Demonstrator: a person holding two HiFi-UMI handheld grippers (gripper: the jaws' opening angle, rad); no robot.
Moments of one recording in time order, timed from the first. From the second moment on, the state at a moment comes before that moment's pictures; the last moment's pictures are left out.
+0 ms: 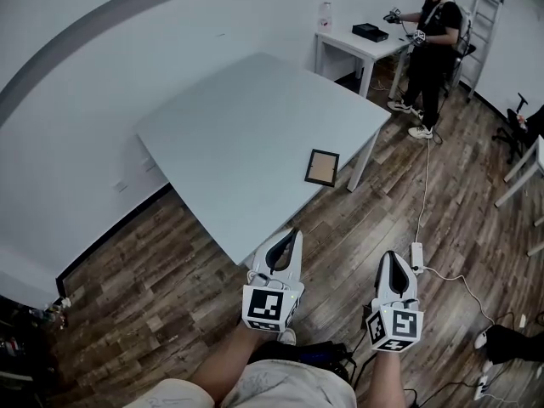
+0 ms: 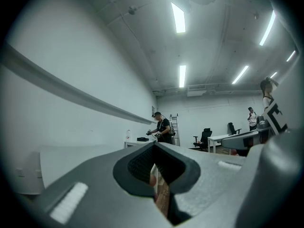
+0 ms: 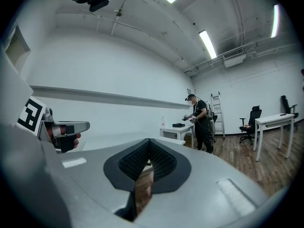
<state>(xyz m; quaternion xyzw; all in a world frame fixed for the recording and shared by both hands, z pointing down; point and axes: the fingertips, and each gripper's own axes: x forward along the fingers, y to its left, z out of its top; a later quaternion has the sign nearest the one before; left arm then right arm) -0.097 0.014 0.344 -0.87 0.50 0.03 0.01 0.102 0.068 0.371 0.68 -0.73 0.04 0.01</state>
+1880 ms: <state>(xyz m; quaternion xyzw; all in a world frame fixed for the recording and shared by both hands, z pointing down) -0.046 -0.225 0.423 -0.84 0.54 0.00 -0.02 0.093 -0.235 0.547 0.38 -0.77 0.47 -0.19</state>
